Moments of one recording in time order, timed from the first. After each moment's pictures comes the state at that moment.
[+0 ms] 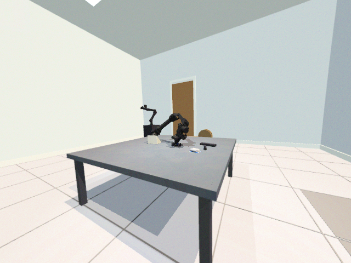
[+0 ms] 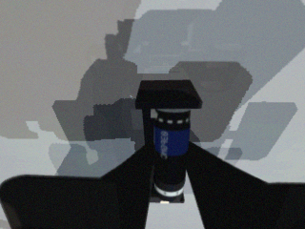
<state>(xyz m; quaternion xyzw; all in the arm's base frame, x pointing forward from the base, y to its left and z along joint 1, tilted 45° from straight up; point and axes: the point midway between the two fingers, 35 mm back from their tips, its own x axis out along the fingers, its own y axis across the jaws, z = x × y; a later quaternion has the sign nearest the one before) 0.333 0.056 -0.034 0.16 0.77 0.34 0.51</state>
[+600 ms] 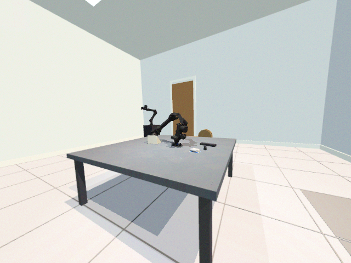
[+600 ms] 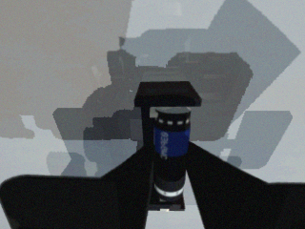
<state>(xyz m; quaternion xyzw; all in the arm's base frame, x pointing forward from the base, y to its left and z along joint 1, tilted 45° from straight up) 0.331 0.057 -0.036 0.17 0.76 0.33 0.54</state>
